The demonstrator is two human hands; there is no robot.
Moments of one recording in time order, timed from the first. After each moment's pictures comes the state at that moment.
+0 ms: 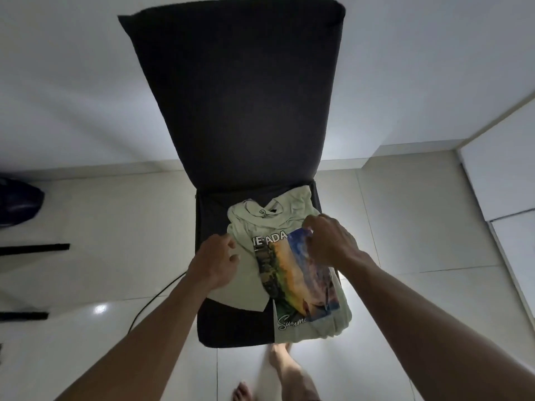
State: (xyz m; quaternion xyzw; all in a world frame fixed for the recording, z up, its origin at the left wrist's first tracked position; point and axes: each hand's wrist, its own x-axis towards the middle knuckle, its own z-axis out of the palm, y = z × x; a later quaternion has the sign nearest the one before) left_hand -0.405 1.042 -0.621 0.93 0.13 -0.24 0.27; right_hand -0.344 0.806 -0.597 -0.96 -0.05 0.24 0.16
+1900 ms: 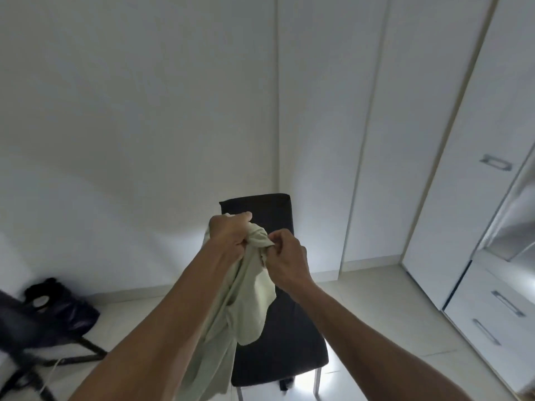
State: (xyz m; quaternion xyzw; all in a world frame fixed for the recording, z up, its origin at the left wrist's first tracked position) left_hand -0.676 0.984 -0.176 0.66 0.25 0.11 0.70; right_hand -0.710 0.866 -0.227 -0.83 -0.04 -0.07 0.55
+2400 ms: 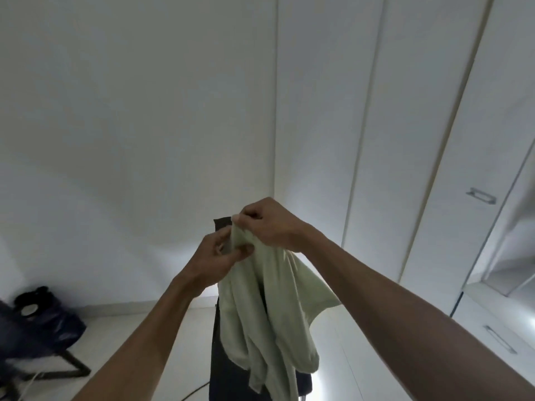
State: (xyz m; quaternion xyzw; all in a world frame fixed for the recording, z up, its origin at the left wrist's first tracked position) left_hand -0.741 0.982 -0.170 0.80 -0.09 0.08 0.59; right_hand -0.707 0.823 -0.095 -0.85 -0.30 0.01 0.43
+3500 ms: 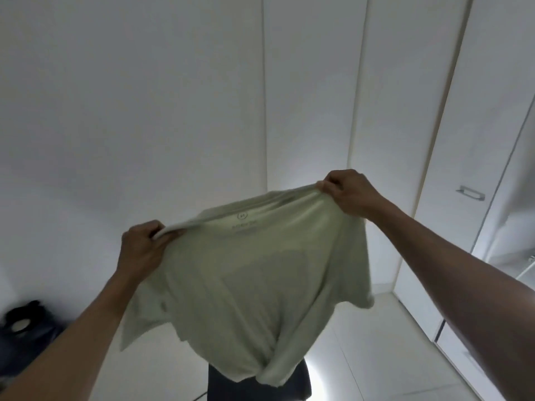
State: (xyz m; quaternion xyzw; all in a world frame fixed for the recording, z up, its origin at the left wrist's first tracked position) left_hand -0.708 1.075 -0.162 0.87 0.03 0.35 0.34; right_hand -0.644 0.670 -0.064 -0.92 -0.16 -0.20 0.31
